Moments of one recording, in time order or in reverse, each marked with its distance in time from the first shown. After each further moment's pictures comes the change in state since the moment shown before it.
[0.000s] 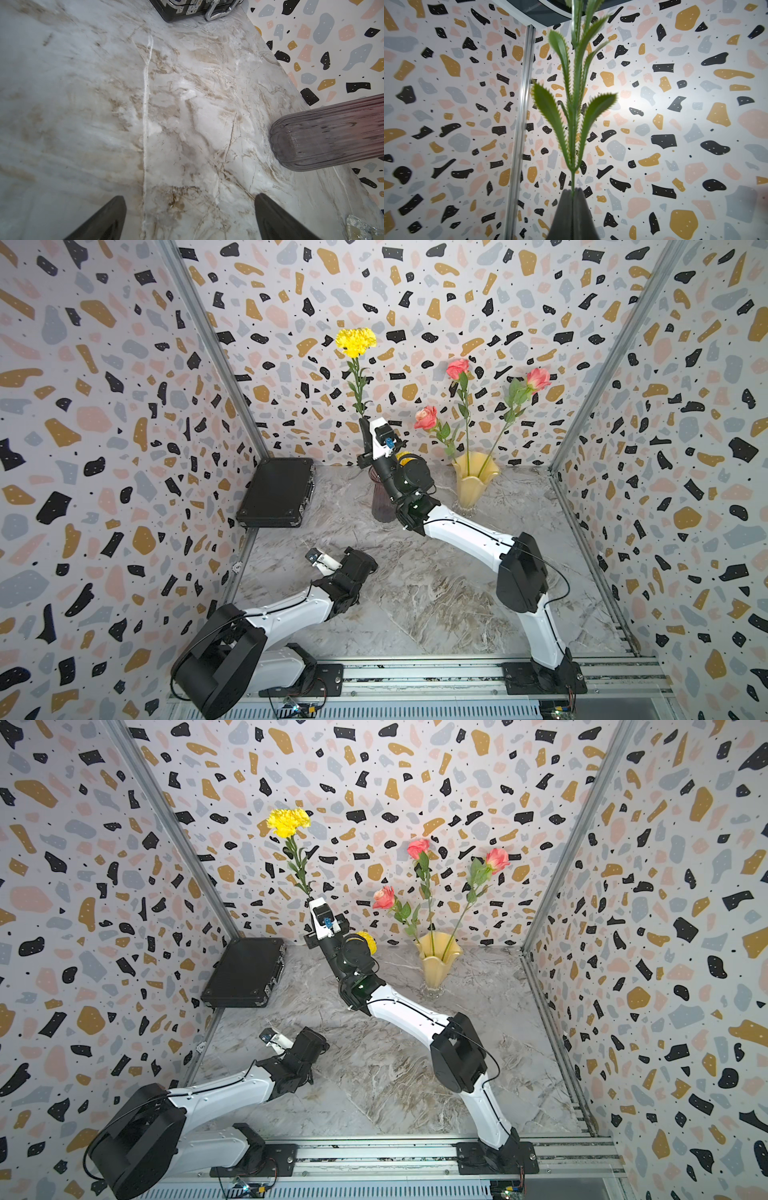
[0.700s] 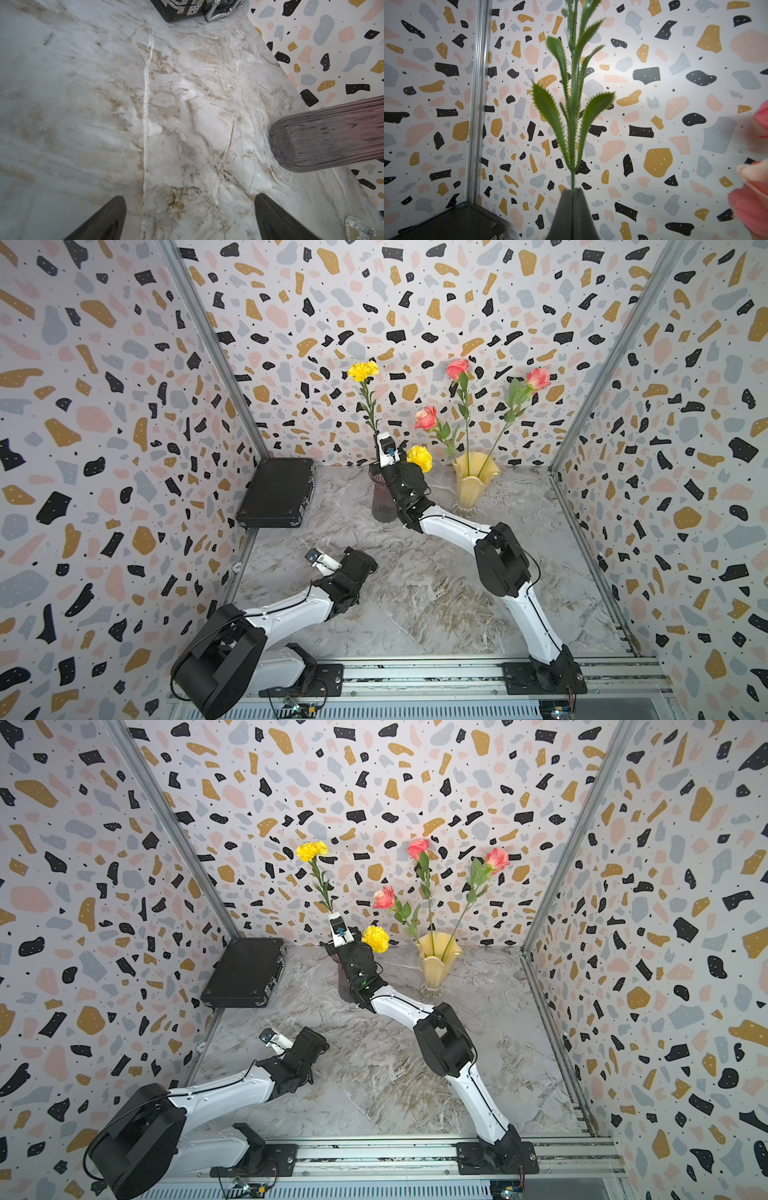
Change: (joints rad) left arm 0.000 0.000 0.000 0.000 0.000 -0.004; right arm -0.087 0.144 -0.060 0.045 0.027 0.032
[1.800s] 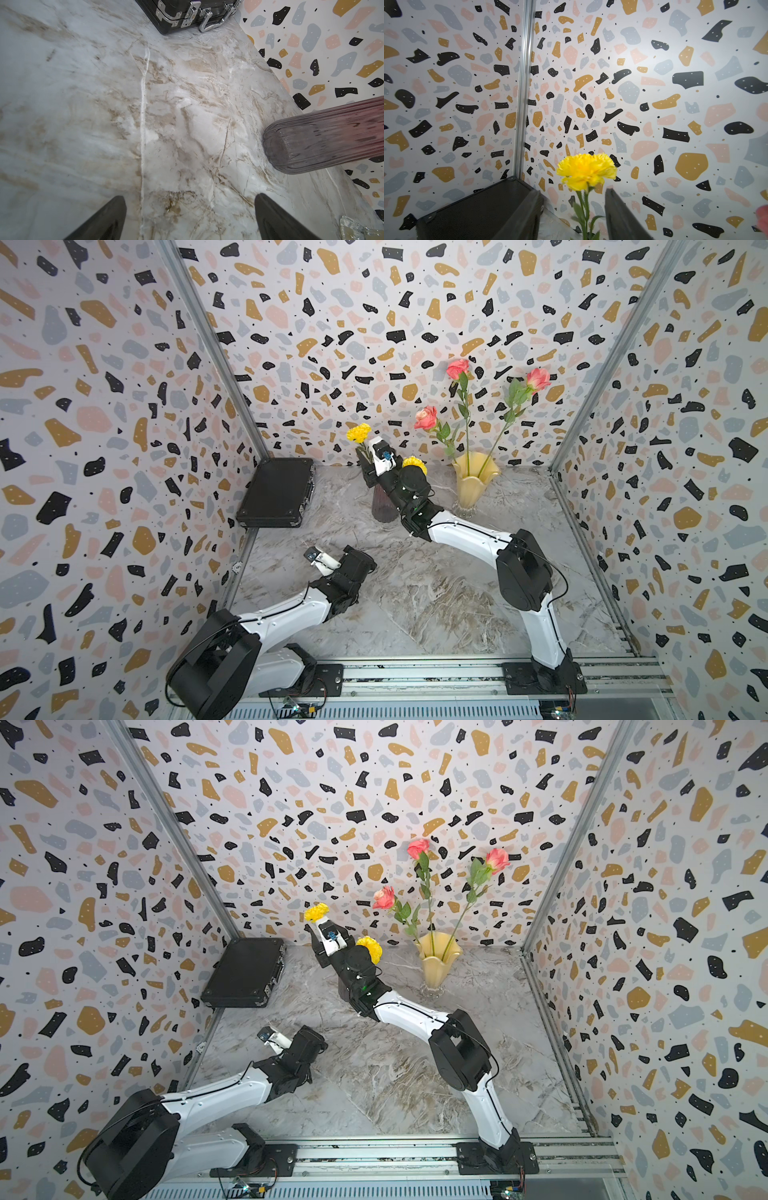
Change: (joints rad) left arm 0.000 -0.035 0.002 0.004 -0.014 0.058; right arm 0.071 -0.251 -0.187 -0.194 -0.103 0.052
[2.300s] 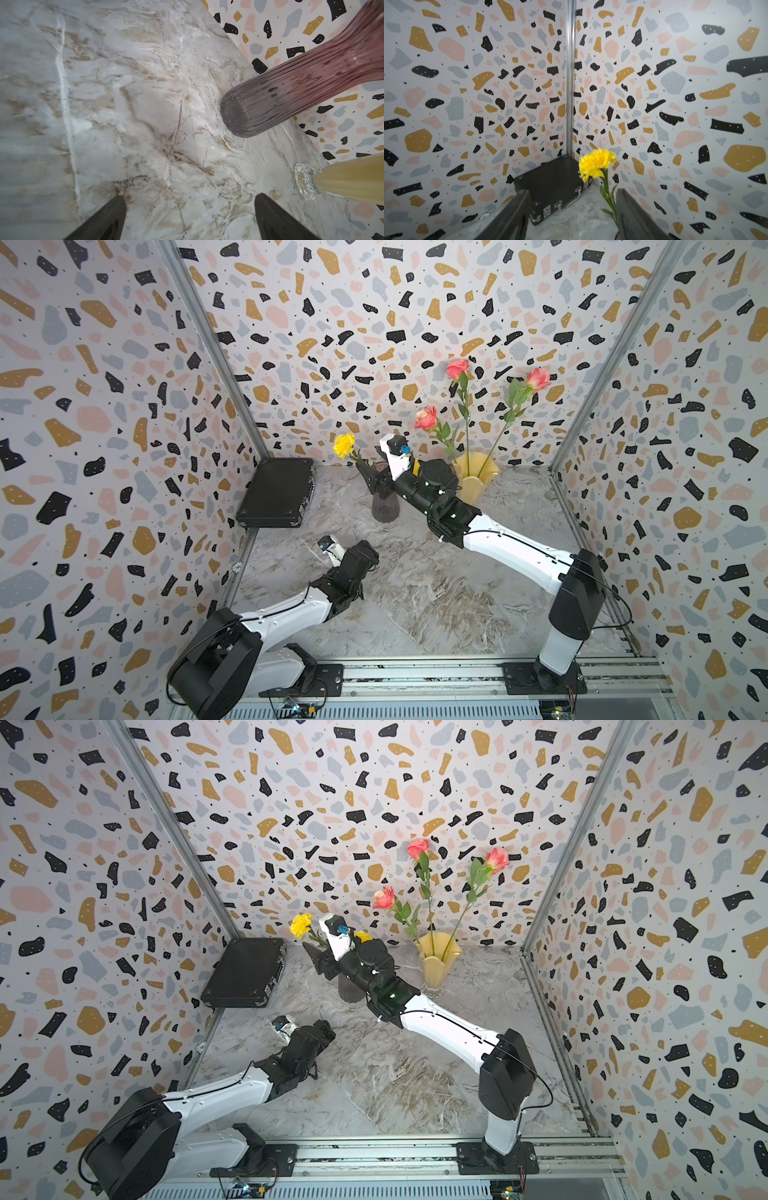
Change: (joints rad) left arm 0.000 0.003 0.002 0.185 0.193 0.181; right arm 0.014 -0.359 -0.241 -0.306 -0.190 0.169
